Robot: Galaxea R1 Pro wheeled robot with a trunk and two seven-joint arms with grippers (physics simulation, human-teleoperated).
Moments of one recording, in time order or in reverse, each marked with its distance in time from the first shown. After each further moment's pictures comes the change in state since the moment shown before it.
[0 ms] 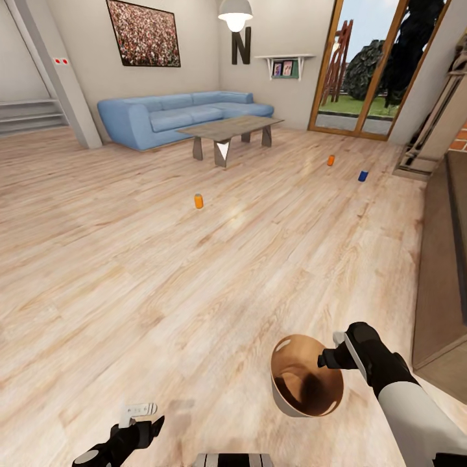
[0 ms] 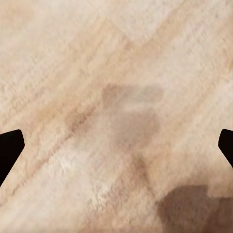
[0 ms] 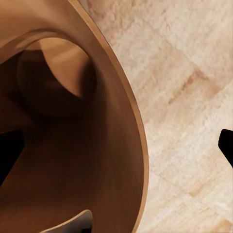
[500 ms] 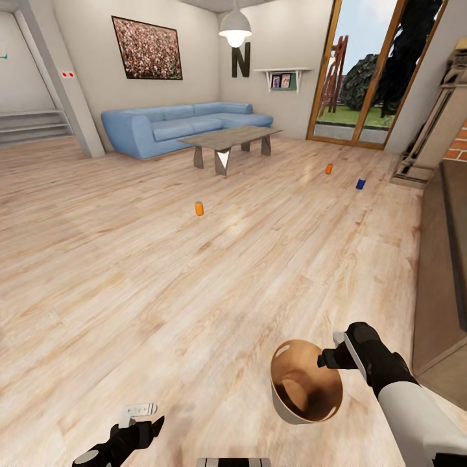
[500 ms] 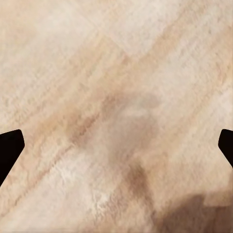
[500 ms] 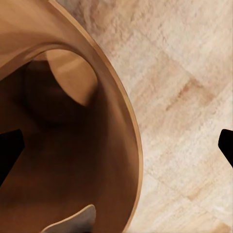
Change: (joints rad) left arm 0.000 0.000 0.000 0.001 0.000 0.000 0.001; right arm 0.000 0.001 -0.001 0.000 0.000 0.000 0.000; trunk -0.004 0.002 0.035
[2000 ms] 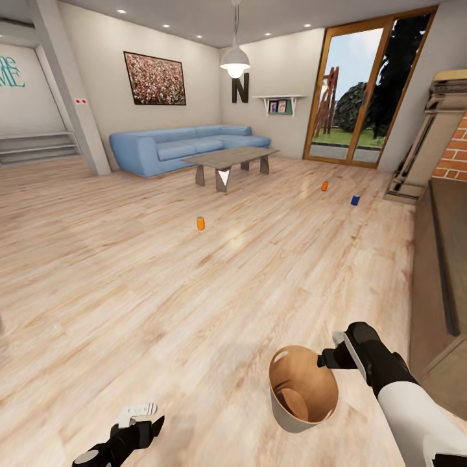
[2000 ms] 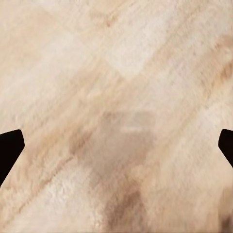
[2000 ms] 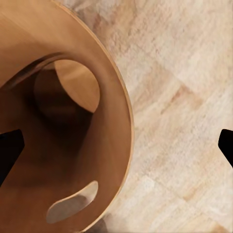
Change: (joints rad) left arm 0.000 0.000 0.000 -0.001 0.000 0.000 -0.002; right arm 0.000 0.001 0.002 0.000 0.000 0.000 -0.003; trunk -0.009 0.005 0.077
